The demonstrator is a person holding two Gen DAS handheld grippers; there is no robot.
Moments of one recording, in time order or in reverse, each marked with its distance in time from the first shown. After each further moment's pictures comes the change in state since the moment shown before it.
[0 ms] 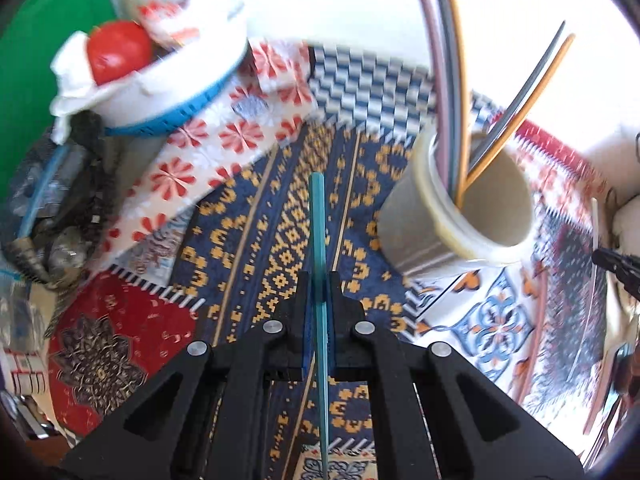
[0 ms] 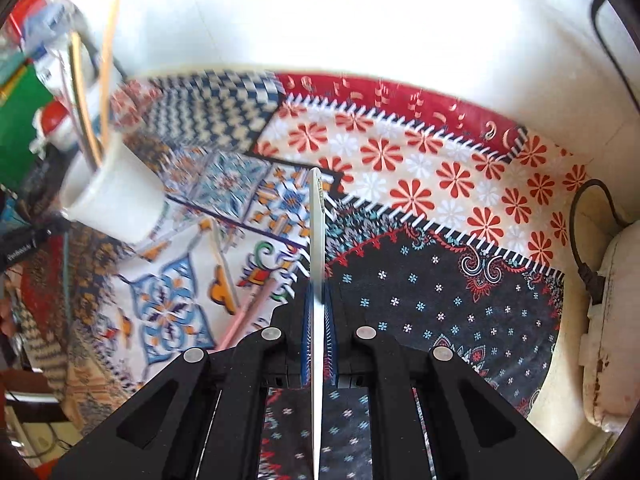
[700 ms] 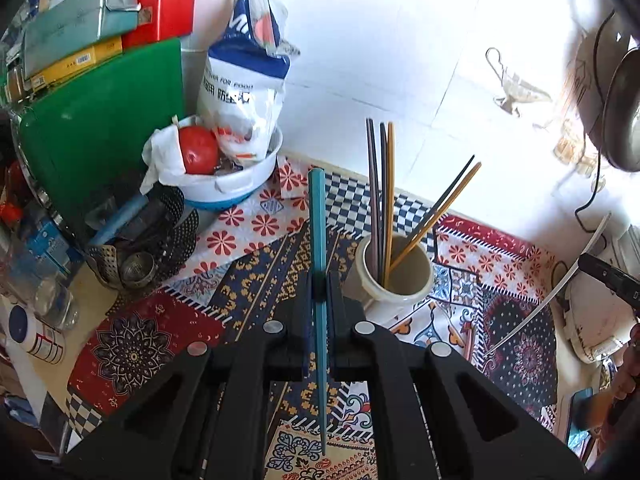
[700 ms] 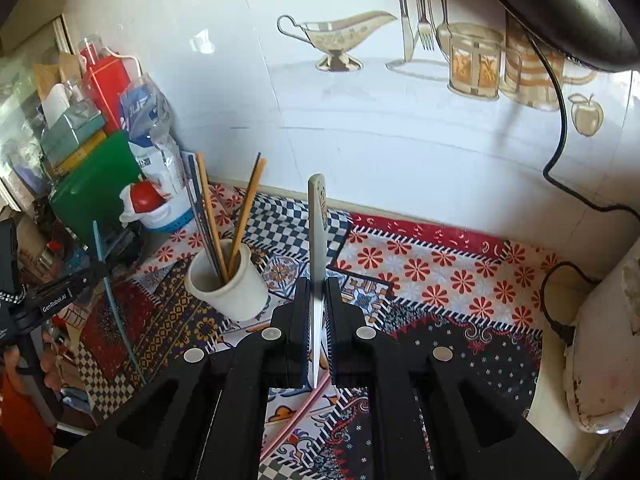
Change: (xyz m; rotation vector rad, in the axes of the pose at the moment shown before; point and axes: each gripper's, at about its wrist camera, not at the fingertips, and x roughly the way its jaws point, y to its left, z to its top) left arm -0.141 0.008 -0.025 -0.106 -0.333 -0.045; right arm -0.124 0.040 0.001 -0.048 -0.339 0.099
